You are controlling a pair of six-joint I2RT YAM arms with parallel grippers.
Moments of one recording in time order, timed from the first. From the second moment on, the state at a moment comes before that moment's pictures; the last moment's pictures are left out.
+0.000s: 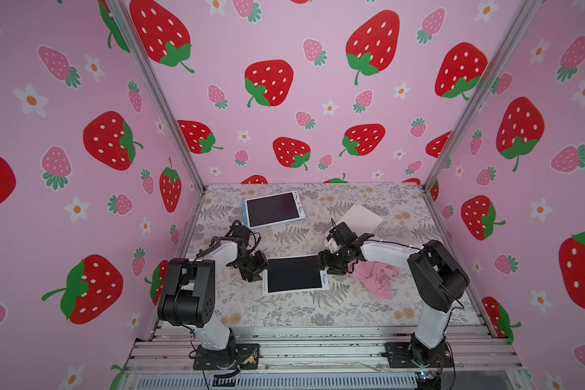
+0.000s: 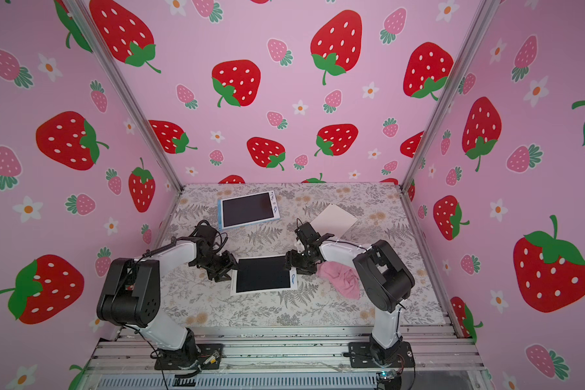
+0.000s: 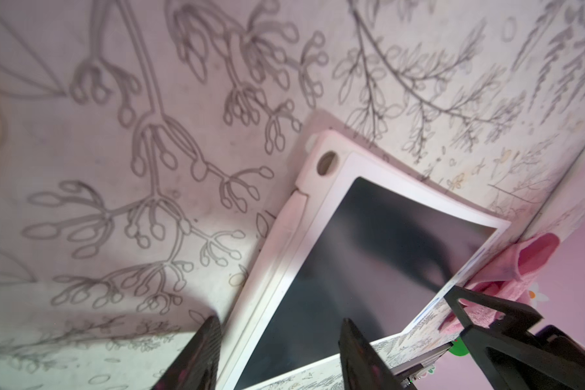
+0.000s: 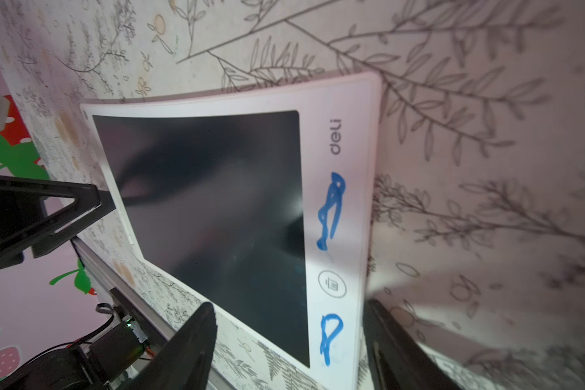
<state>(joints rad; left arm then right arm) -0.08 1.62 0.88 -0.69 0.46 -0.60 0.69 1.83 1.12 -0.46 -0.40 0.73</state>
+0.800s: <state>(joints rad) -0.13 1.47 0.95 -0.80 0.34 -0.60 0.64 1.52 0.77 -0.44 0.51 0.68</state>
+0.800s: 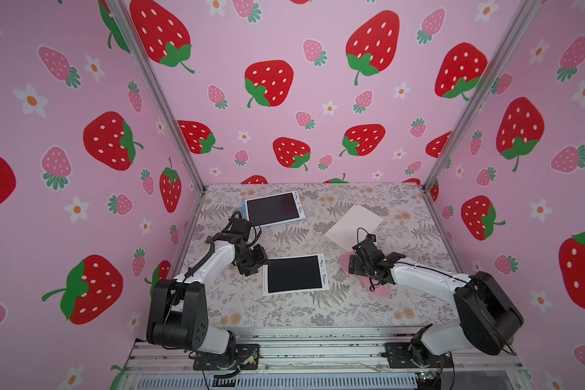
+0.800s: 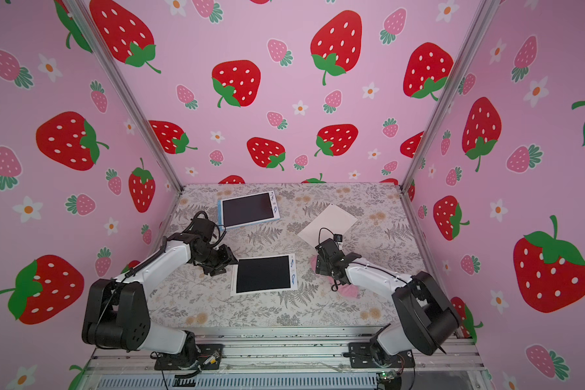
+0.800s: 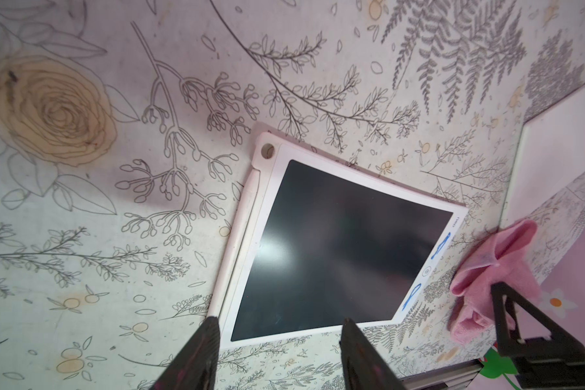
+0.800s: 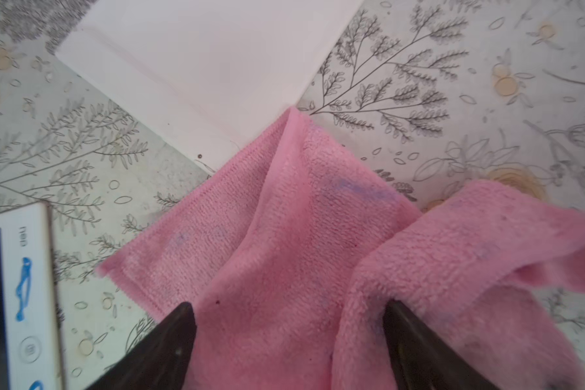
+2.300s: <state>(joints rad) -0.20 1.77 1.06 -0.91 0.17 -0.61 0.95 1.91 0.94 0.16 0.34 0.50</state>
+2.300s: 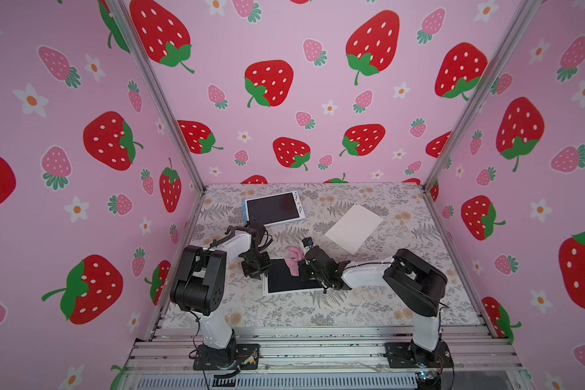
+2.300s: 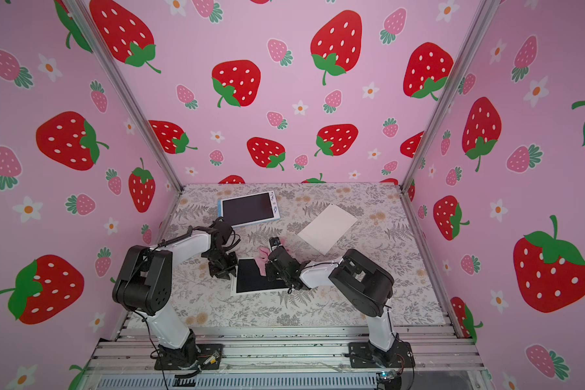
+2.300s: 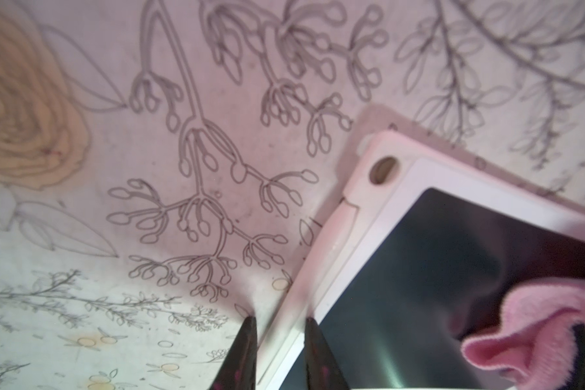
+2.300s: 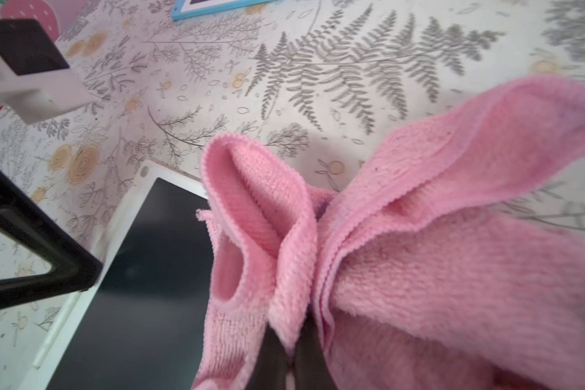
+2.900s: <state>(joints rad) -0.21 1.79 1.08 -0.93 0.19 -0.66 0.87 1.89 0.92 0.15 0.22 0.56</state>
